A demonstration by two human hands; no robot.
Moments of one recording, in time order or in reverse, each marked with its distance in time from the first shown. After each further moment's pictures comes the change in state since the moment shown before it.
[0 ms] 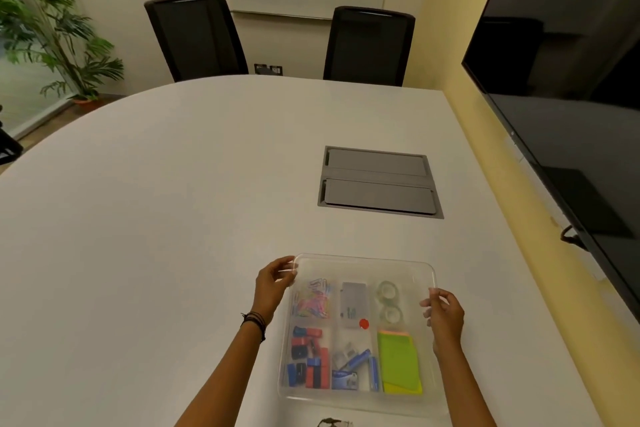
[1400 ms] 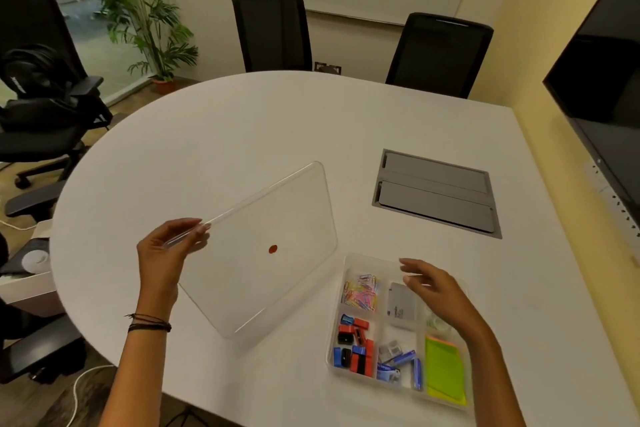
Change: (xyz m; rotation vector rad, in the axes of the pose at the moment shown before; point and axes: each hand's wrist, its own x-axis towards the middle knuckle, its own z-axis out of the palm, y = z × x) left_hand -0.086 0.083 -0.240 -0.243 0.451 0.354; right_hand -0.100 -0.114 0.059 -0.548 -0.859 -0.434
